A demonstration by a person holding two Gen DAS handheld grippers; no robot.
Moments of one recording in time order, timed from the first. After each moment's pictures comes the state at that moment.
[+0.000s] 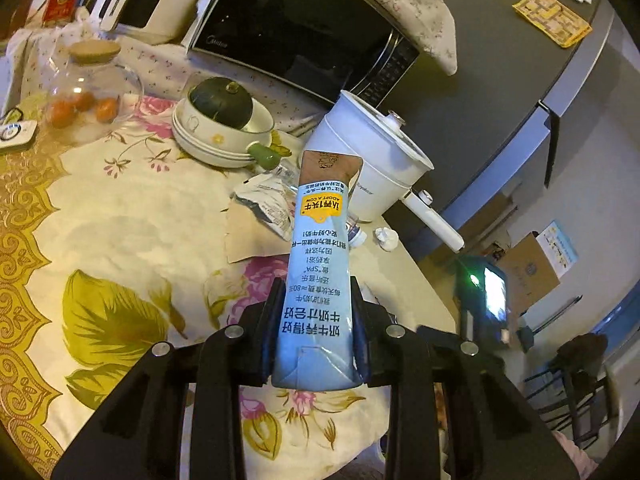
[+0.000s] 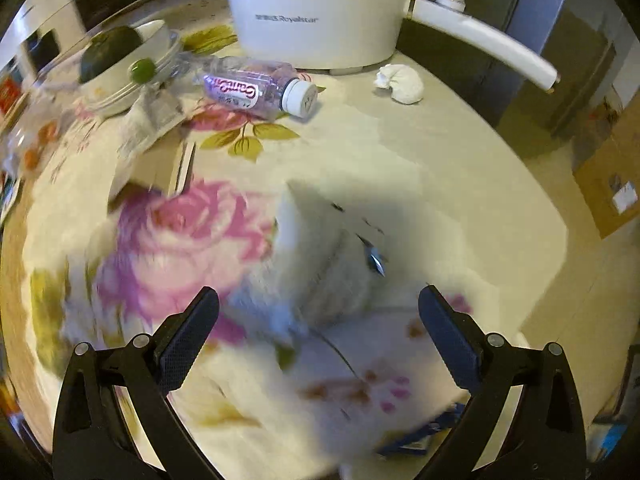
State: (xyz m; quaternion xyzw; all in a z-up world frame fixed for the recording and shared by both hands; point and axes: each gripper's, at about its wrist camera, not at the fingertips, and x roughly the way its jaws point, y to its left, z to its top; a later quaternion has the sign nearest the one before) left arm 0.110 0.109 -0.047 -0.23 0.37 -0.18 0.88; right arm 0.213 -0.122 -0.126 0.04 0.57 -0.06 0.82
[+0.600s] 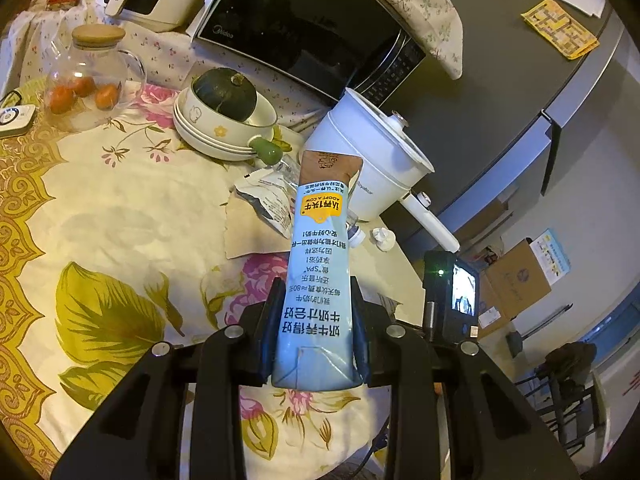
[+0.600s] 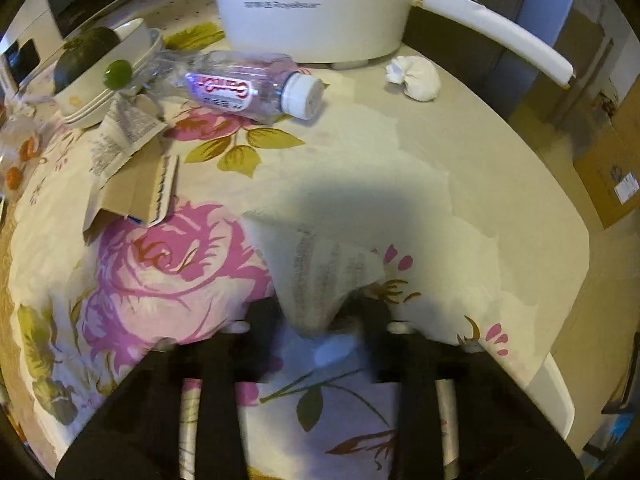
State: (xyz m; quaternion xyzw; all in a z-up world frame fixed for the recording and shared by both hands) left arm 0.115 0.116 -0.052 -0.25 0.37 -0.18 0.87; right arm 0.227 -0.111 -0.143 0.04 0.57 -0.06 0.82
